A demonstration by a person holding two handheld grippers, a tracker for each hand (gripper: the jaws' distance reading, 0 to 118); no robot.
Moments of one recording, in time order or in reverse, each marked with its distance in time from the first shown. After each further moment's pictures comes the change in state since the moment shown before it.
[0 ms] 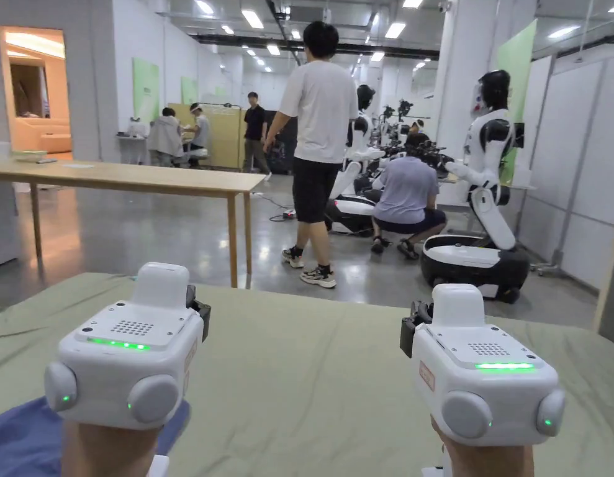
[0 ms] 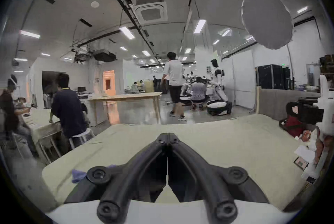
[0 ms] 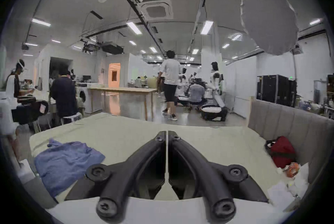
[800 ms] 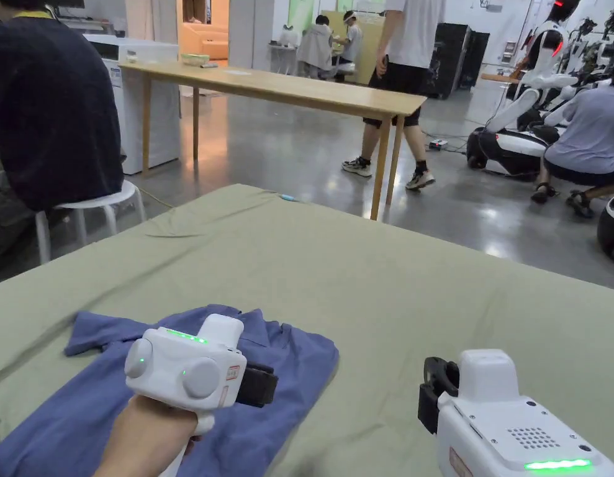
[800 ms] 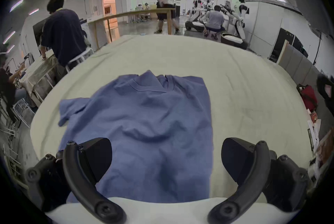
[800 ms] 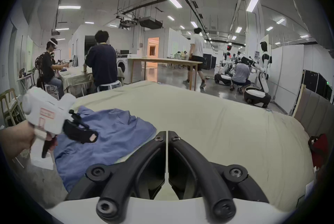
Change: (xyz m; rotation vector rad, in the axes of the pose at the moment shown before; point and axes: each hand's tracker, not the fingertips) left arm -0.166 -0.196 -0.160 -0.731 -0.011 0.124; right arm -0.165 -0.106 -0.099 -0.241 0.333 0.087
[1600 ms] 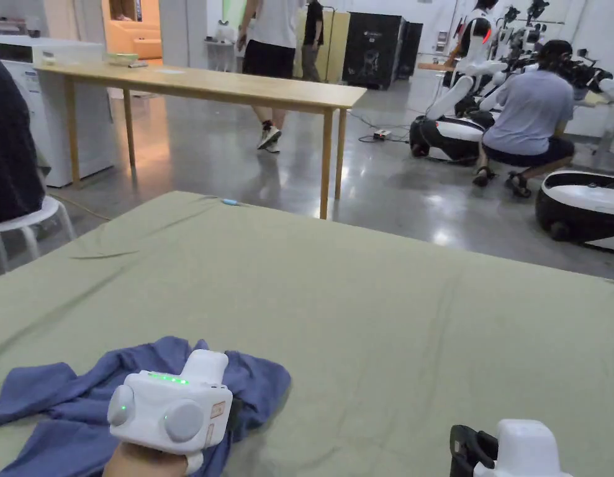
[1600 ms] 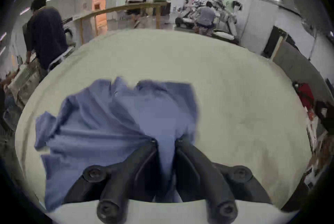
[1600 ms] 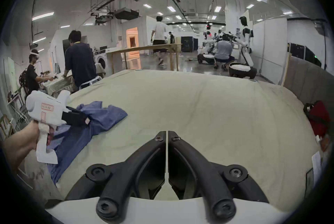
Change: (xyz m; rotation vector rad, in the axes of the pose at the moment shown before) left arm 0.052 0.029 -0.050 0.002 -0.116 -0.054; right arm 0.078 -0.050 0.008 -0.112 -0.127 -0.176
